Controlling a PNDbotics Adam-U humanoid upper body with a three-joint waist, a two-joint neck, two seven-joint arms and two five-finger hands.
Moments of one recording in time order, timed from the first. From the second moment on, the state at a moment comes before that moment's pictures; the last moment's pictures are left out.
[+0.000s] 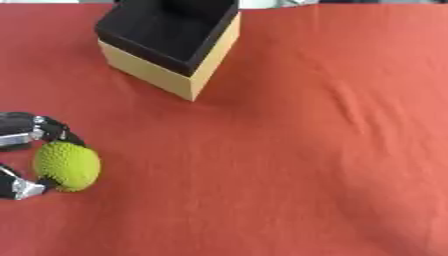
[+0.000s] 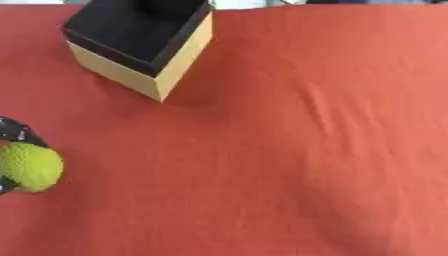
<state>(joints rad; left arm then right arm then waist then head) -0.49 0.86 -0.26 -1.70 -0.43 -0.20 -0.72 -0.57 -0.62 -0.10 -1.98 0.27 0.01 -0.46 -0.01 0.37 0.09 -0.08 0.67</state>
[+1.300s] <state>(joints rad) -0.85 0.82 -0.10 -1.49 -0.60 -0.35 -0.33 -0.58 -0.62 -0.10 -1.98 0.27 0.01 -0.46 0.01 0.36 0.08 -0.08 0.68</state>
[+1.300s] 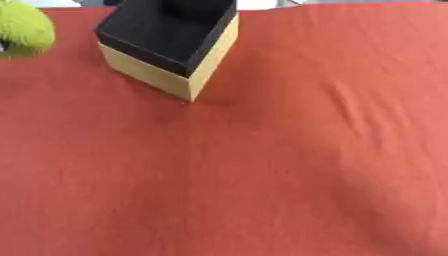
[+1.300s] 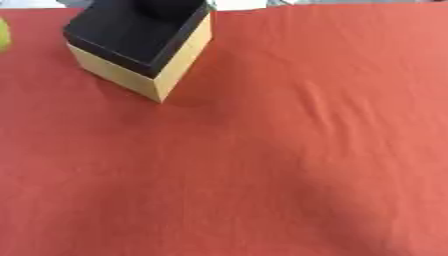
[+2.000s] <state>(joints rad) -1.13 0.63 -0.05 -1.07 -0.88 -0.45 -0.04 -0.63 -0.60 -0.08 -1.98 0.26 -0.01 -0.44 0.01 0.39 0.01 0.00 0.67</state>
